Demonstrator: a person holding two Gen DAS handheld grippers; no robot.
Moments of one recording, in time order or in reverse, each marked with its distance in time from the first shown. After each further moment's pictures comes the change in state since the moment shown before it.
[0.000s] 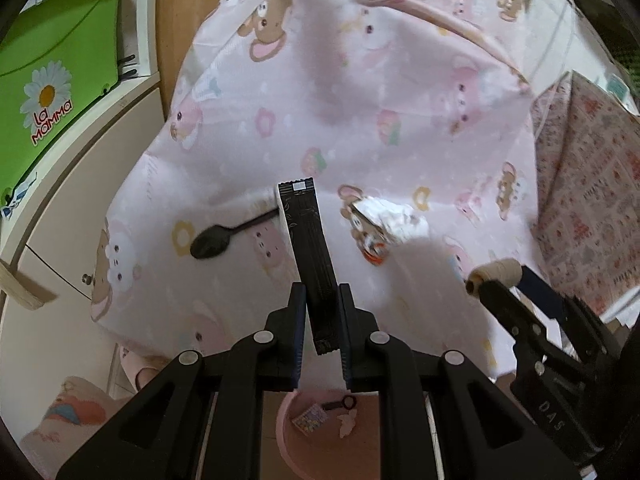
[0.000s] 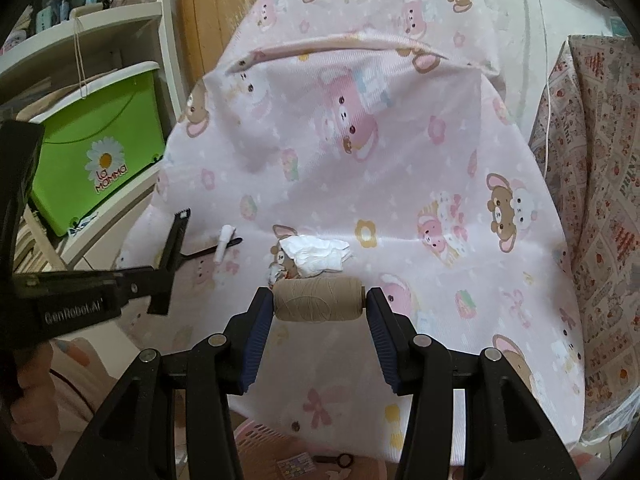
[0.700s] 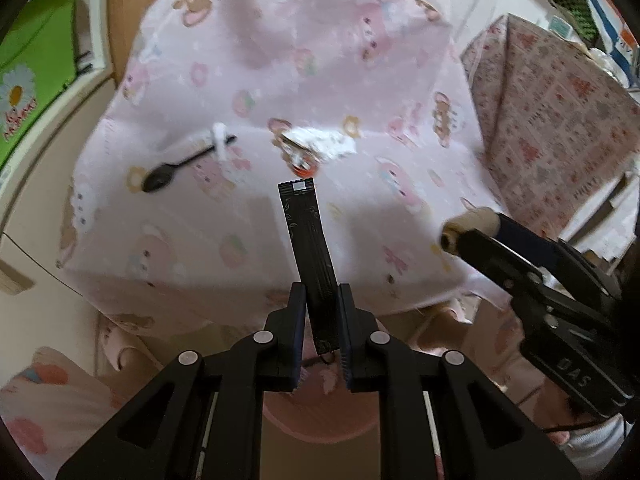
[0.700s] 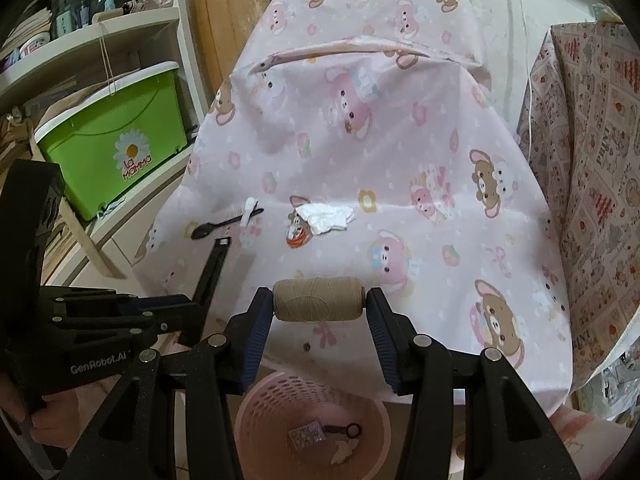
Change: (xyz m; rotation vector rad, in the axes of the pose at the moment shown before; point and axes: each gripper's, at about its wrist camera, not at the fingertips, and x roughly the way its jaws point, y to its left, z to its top) left arm -0.022 -0.032 -0.061 0.124 0.100 -0.133; right arm -0.059 -0.006 -0.035 0.011 0.027 0.051
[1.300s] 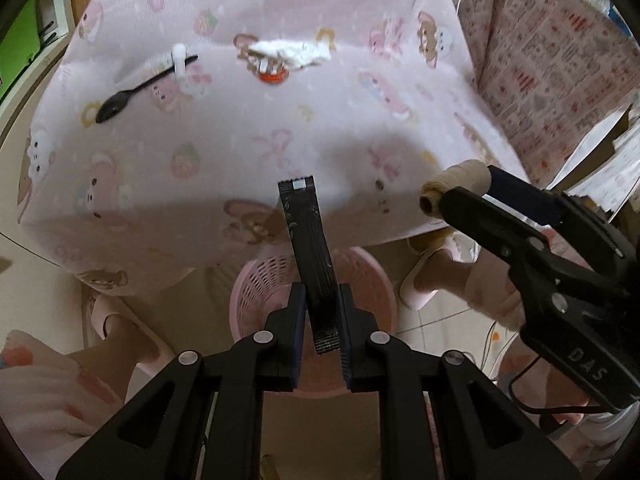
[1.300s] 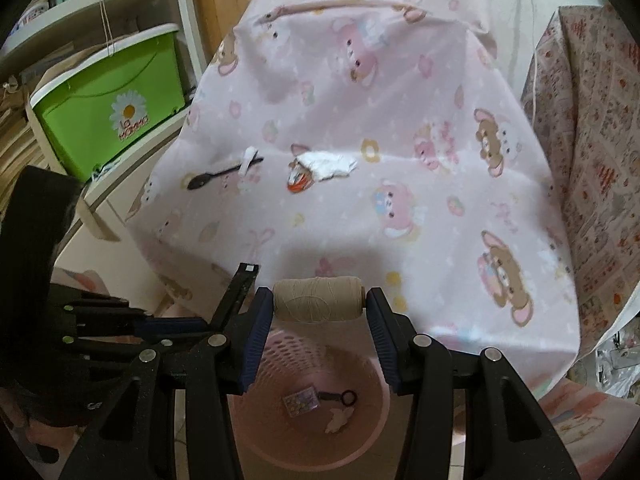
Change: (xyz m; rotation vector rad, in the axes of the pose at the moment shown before) left arm 0.038 -0.011 -0.036 0.063 0.197 -0.013; right arm 0.013 0.007 -0.029 -0.027 0.122 -0.017
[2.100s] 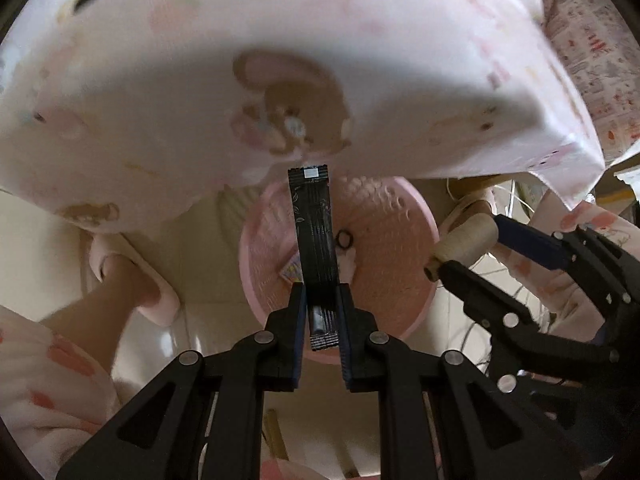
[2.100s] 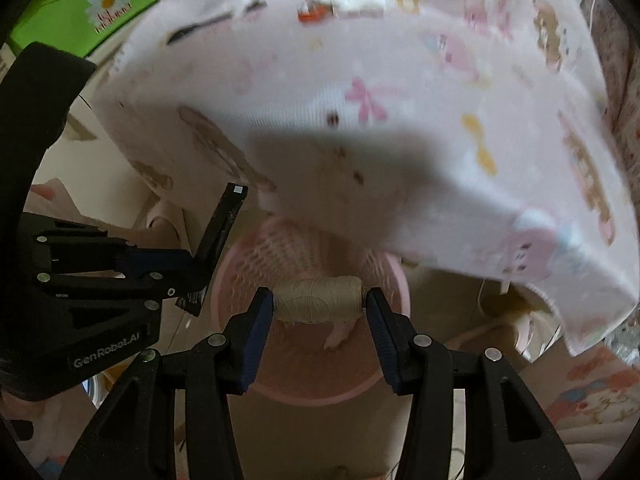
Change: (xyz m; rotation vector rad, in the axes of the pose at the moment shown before) left arm 0.076 0.021 -0.017 -0.098 0.272 0.054; right arm 0.088 0.015 -0.050 -0.049 0.415 -0.009
